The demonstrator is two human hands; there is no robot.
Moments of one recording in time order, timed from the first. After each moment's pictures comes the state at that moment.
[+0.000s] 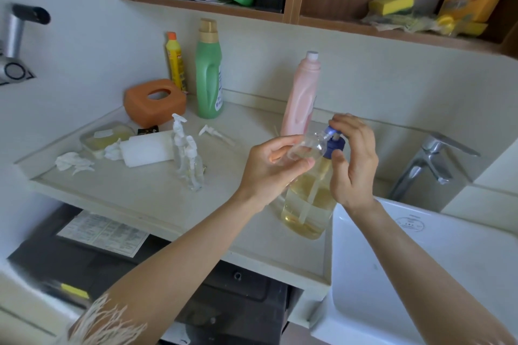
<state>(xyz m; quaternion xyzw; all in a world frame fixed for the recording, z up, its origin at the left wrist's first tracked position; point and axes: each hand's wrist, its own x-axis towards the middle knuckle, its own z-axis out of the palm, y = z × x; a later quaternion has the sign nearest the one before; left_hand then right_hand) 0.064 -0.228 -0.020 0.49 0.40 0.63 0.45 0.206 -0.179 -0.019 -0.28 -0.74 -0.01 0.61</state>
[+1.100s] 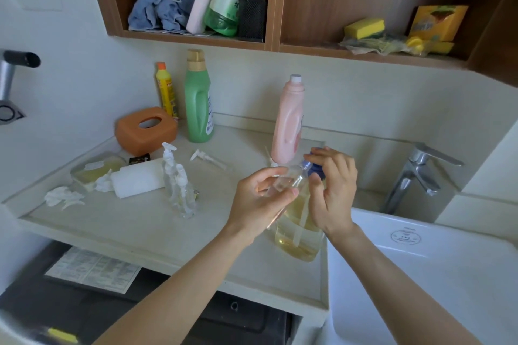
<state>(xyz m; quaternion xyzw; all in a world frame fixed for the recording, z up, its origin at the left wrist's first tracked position) 0.065 -0.230 -0.027 0.48 0.46 0.60 0.44 0.197 -0.180 -0.032 -0.36 -0.71 -0.04 0.61</state>
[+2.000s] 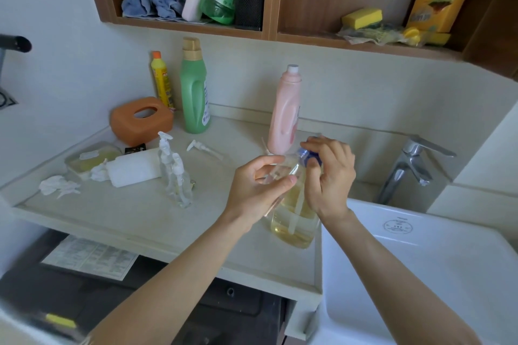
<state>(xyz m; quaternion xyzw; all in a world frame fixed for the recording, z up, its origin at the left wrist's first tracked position) 0.068 -0.234 -0.023 0.48 0.47 0.60 0.44 0.197 -0.177 -0.031 -0.37 -0.68 -0.06 0.63</state>
